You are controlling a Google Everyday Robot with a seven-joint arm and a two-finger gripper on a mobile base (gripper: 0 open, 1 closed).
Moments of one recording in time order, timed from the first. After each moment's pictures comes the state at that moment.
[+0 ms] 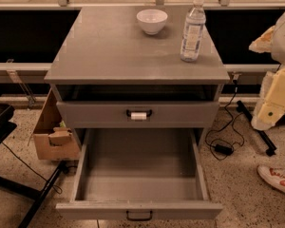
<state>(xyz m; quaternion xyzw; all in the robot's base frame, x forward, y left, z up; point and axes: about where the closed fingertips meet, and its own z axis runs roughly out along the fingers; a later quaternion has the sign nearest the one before) 0.438 -0.217 0.977 -0.60 0.78 -0.03 0.16</state>
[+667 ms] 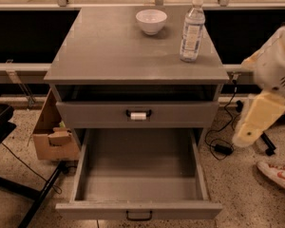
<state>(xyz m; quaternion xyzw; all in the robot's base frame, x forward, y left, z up) 0.432 -0.203 0.944 -0.58 0.79 -0.05 0.17</state>
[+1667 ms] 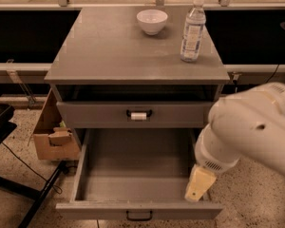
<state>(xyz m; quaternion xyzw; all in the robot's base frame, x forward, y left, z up) 0.412 -0.153 0.743 -0.56 0.82 -0.04 0.13</state>
